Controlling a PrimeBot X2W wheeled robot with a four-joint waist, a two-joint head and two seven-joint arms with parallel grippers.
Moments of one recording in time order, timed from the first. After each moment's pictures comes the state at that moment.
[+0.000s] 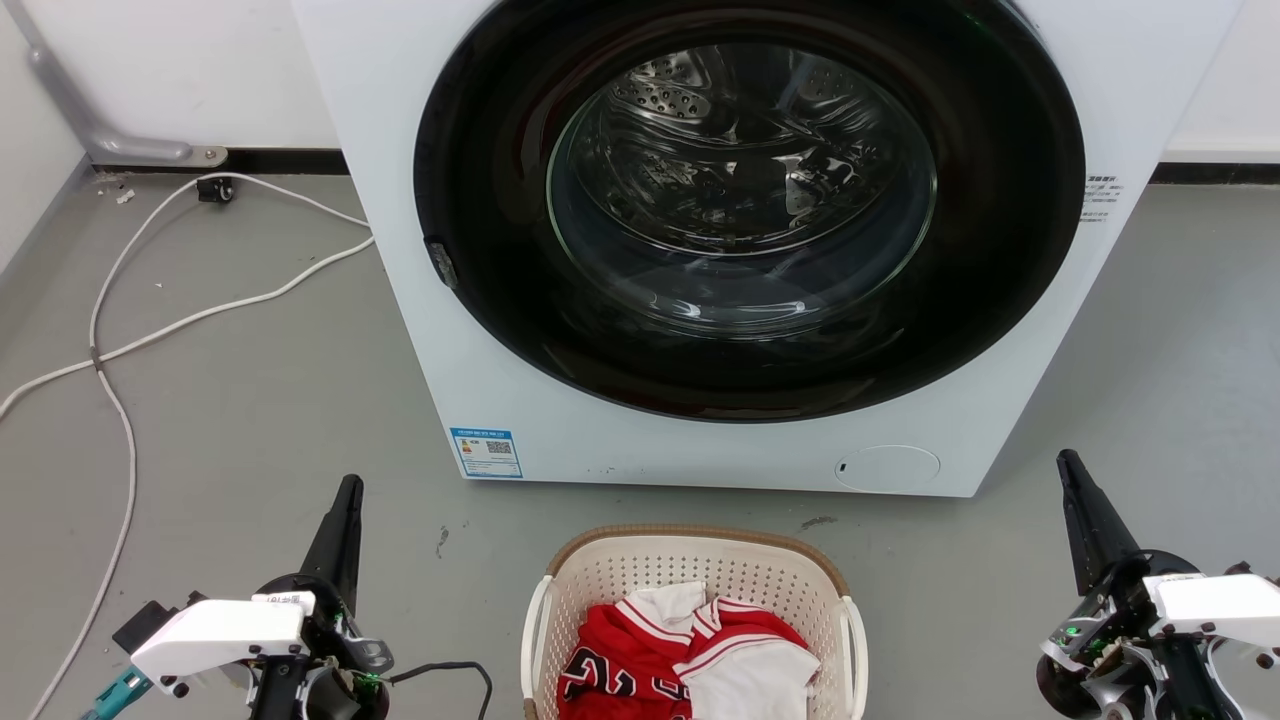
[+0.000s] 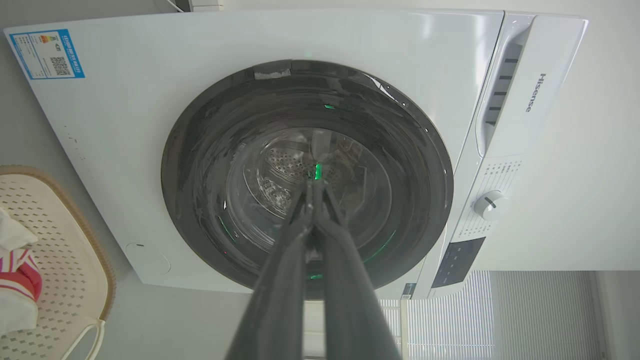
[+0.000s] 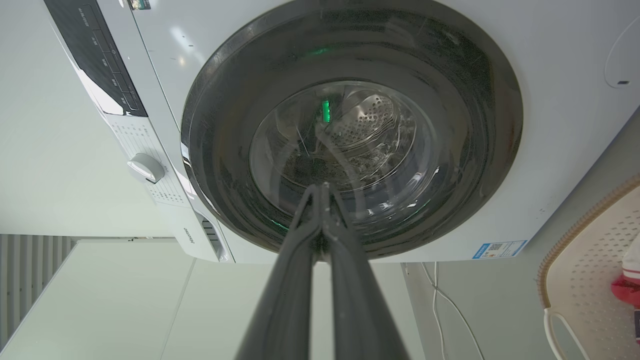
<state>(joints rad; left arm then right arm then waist) -0.10 0.05 0.11 0.25 -1.61 -0.13 0.11 -0.10 -0.05 -0.11 0.24 1.62 0.13 0.12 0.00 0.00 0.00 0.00</state>
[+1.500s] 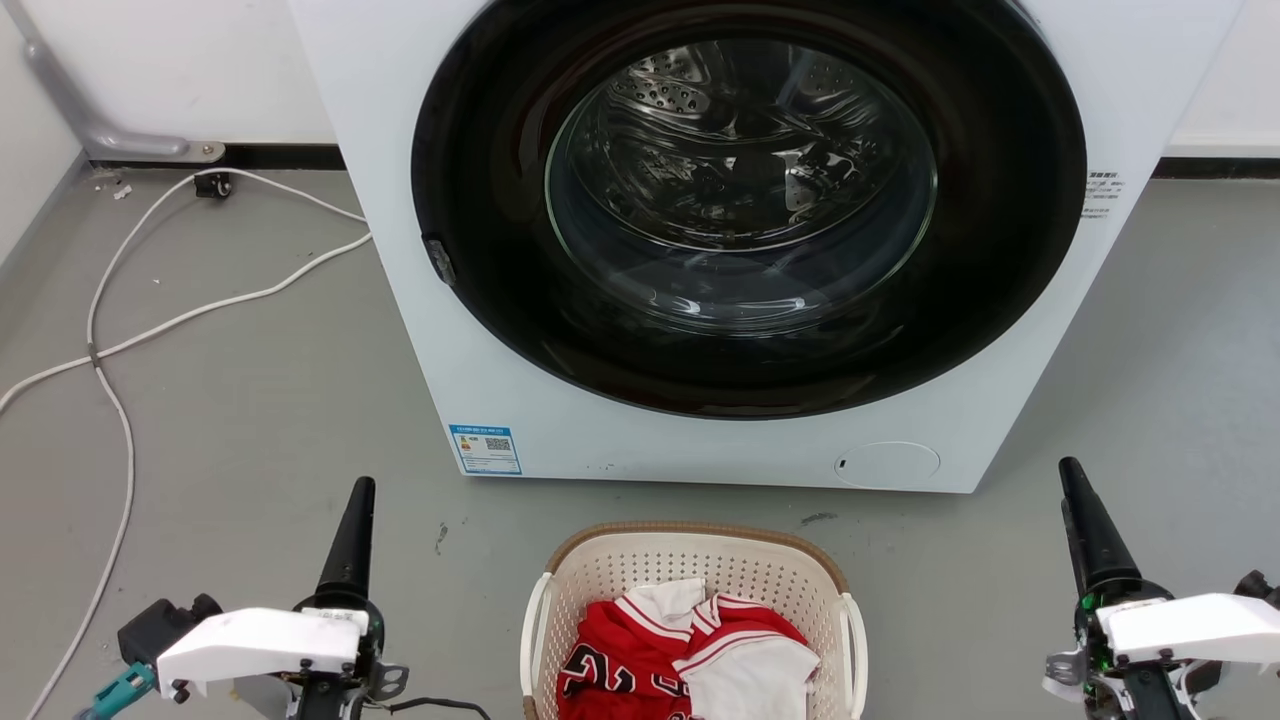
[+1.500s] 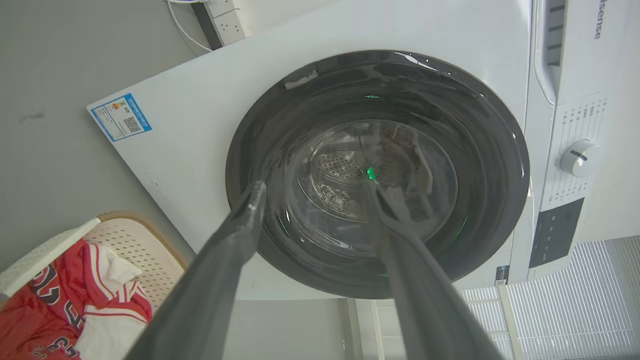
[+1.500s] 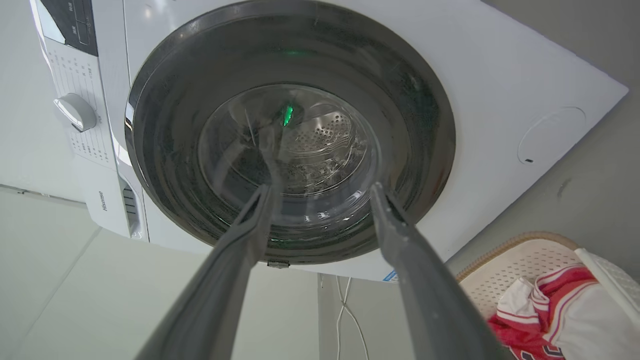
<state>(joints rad) -0.06 0.05 0.07 0.20 -1.31 -0.09 0.02 -0.05 -0.05 -0.09 0.21 1.28 0.13 0.03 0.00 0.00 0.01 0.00</state>
